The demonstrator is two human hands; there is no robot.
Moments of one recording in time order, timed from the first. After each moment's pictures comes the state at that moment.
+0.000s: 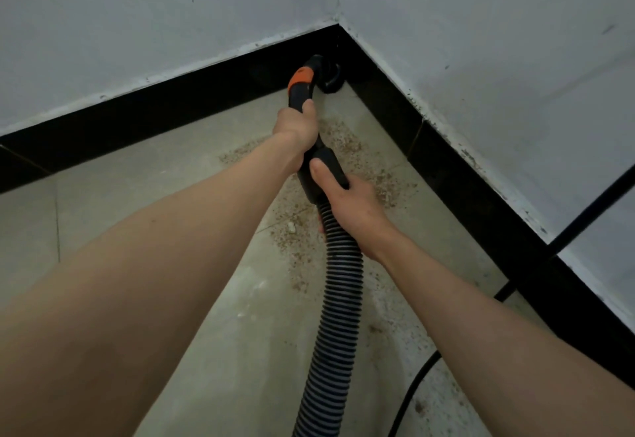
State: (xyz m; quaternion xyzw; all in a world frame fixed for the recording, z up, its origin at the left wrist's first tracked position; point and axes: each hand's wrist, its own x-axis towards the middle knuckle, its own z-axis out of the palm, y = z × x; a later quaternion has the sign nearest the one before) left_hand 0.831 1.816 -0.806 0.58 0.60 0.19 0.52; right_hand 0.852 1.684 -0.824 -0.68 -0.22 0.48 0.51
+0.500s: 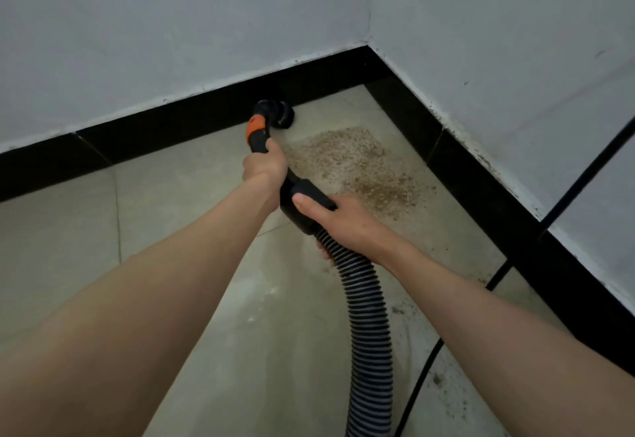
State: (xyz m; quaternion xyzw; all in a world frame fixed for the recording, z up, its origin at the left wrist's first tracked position) left_hand 0.726 1.795 -0.800 0.44 0.69 0.25 0.51; right_hand 0.798 1.667 -0.800 -0.66 -0.37 0.53 0.38
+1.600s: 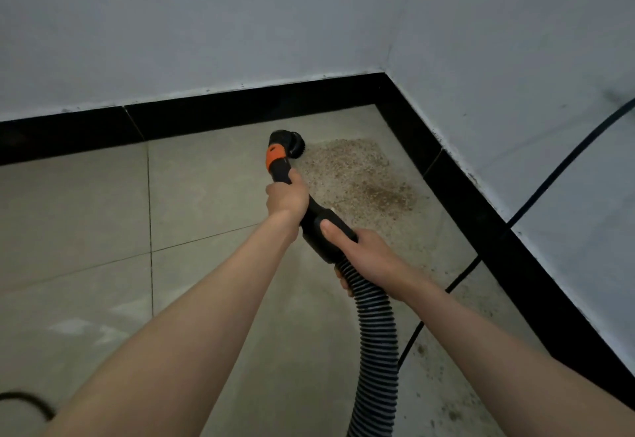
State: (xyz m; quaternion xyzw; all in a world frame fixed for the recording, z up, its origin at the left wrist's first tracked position) left_hand 0.671 1.730 -0.798 0.41 0.66 0.25 0.58; right_hand 0.747 1.605 -0.775 -0.72 -0.34 0.53 0.30
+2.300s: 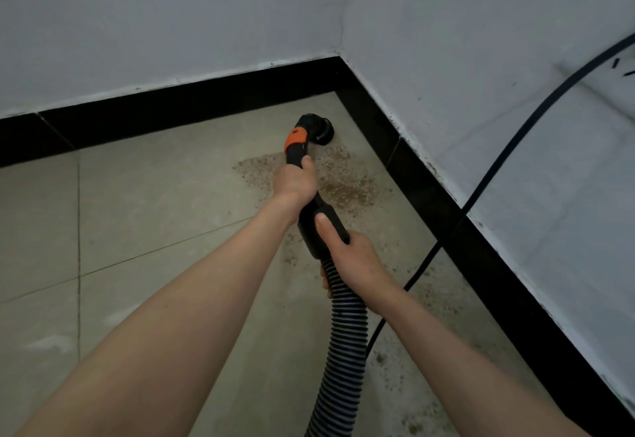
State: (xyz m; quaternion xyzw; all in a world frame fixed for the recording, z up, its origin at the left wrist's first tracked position) left_hand 0.772 1.727 -0.798 0.58 0.62 0.15 0.52; right_hand 0.804 1.590 -0.798 -0.73 -0.24 0.50 0.40
